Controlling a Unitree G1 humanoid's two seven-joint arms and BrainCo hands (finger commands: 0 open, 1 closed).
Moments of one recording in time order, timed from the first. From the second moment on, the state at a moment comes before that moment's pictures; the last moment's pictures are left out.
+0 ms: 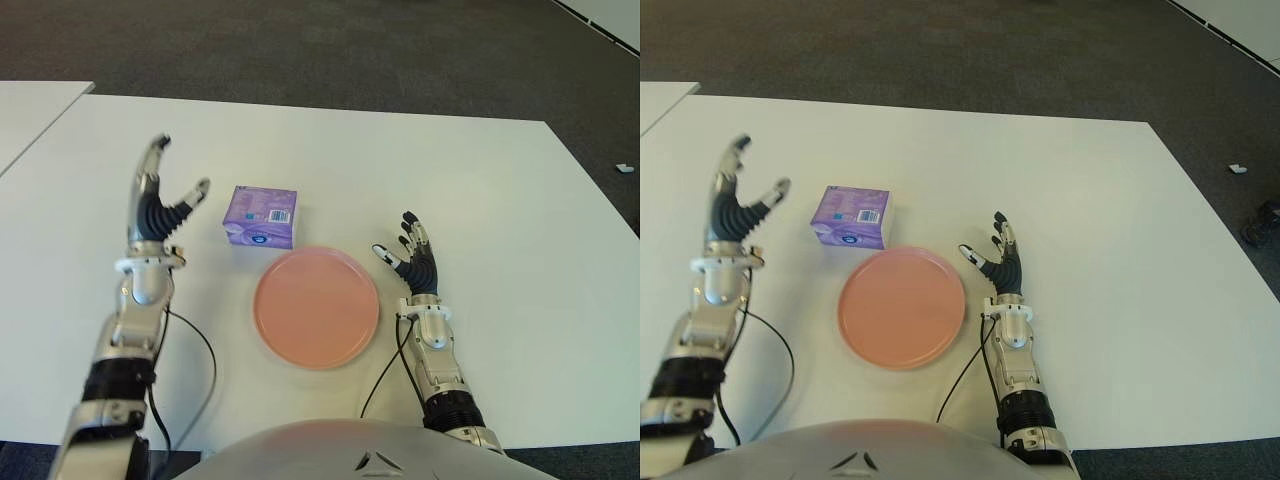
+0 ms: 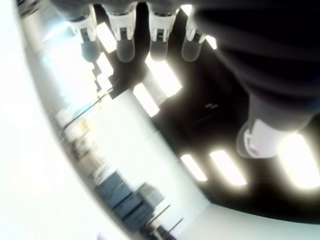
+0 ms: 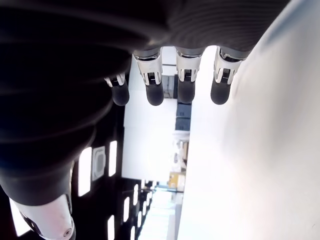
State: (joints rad) left arm -0.13 0.41 0.13 0.21 0.45 -0.42 0.33; right arm -0.01 0.00 -0.01 0.42 -0.11 -0.45 -0.10
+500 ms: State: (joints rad) left arm -0.28 0.55 0.05 0.30 0.63 -0.52 0.41; right arm -0.02 0.02 -0.01 0.43 -0.10 -0.46 -0.10
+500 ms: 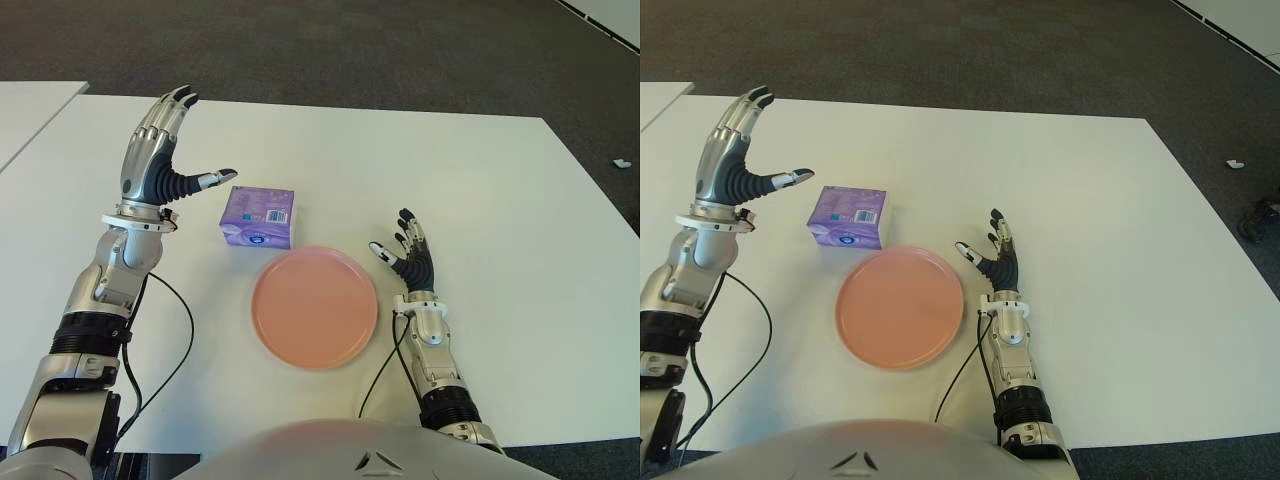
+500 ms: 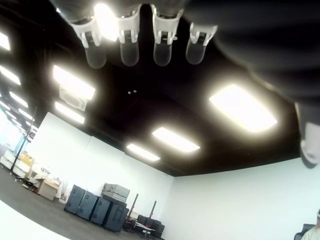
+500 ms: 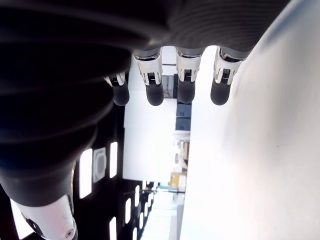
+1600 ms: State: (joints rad) left arm -0.46 0.75 -0.28 0.39 0.76 -0.76 0.12; right arm -0.03 0.01 0.00 0.43 -0.10 -0.45 -0.10
